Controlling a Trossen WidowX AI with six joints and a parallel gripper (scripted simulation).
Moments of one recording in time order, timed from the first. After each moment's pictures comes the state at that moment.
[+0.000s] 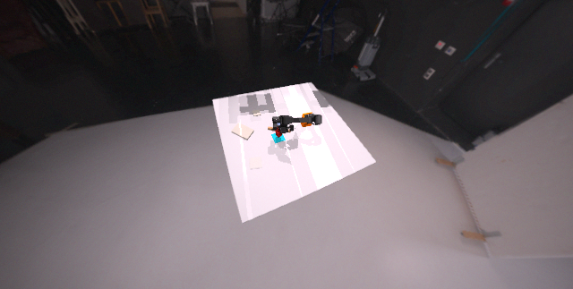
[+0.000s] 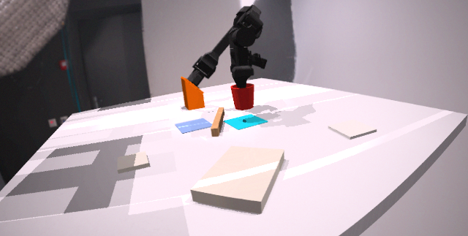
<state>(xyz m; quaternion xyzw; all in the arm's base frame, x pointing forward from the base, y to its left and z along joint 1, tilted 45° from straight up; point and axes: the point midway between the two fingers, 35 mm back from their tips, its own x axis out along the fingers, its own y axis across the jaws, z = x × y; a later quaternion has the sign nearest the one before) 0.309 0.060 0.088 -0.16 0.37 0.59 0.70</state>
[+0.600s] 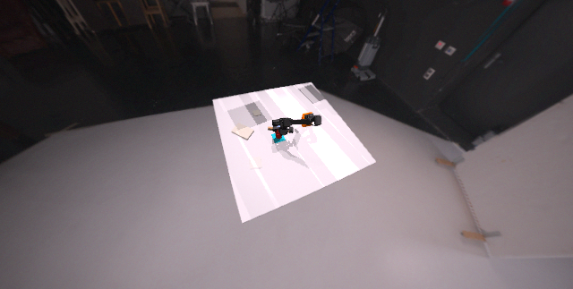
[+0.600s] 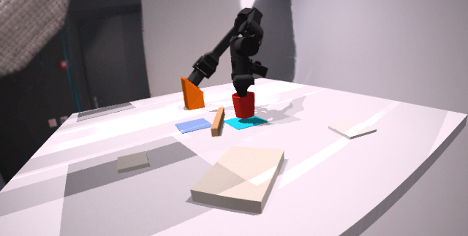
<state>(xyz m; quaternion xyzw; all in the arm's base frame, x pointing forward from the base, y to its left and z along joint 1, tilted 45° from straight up) 0.310 0.079 0.070 -0.16 0.37 0.59 0.70</state>
